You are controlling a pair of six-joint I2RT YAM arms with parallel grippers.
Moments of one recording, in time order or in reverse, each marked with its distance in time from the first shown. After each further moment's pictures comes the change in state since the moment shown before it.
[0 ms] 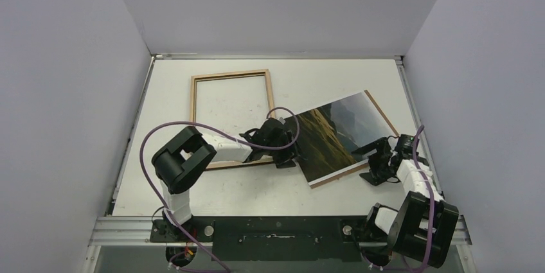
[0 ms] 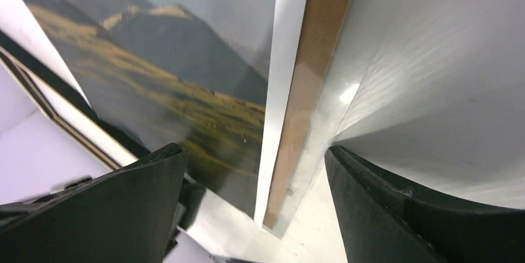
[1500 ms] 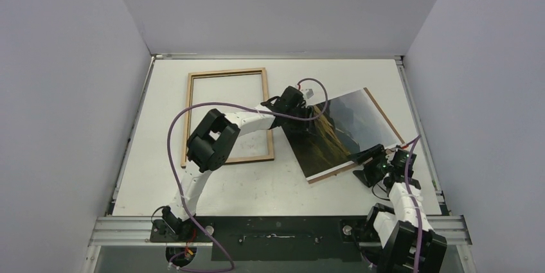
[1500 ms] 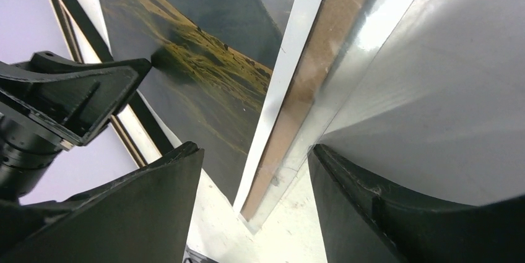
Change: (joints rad) left arm 0.089 0.395 0.695 -0.317 0.071 0.586; right arm -0.004 -0.250 -0.248 0.225 -0.158 -0.049
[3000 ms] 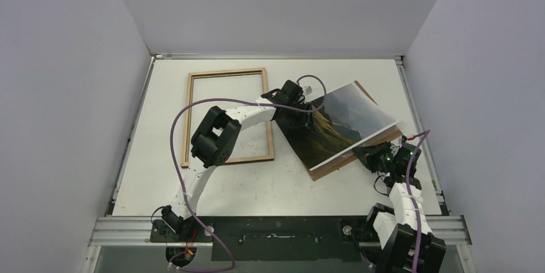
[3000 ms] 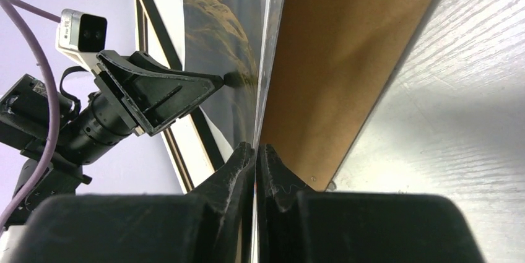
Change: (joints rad) left arm 0.040 0.087 0.175 -0.202 0.073 0.000; right arm -0.011 -0.021 -0.005 0.256 -0.079 0.142
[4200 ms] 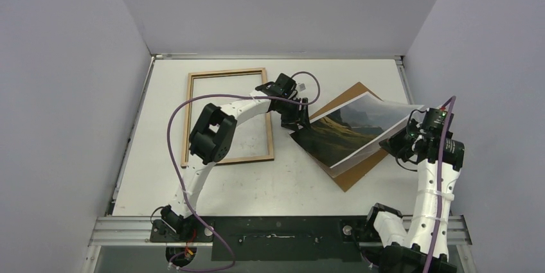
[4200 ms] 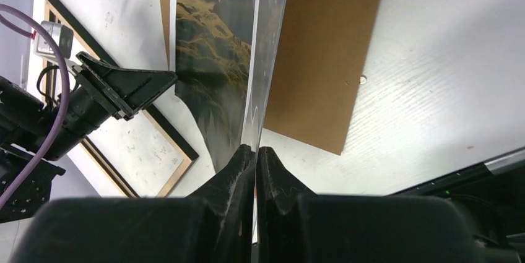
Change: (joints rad) left arm 0.066 0.020 0.084 -0.158 0.068 0.027; right arm 0.020 0.040 0.829 -1.088 0.354 -0.293
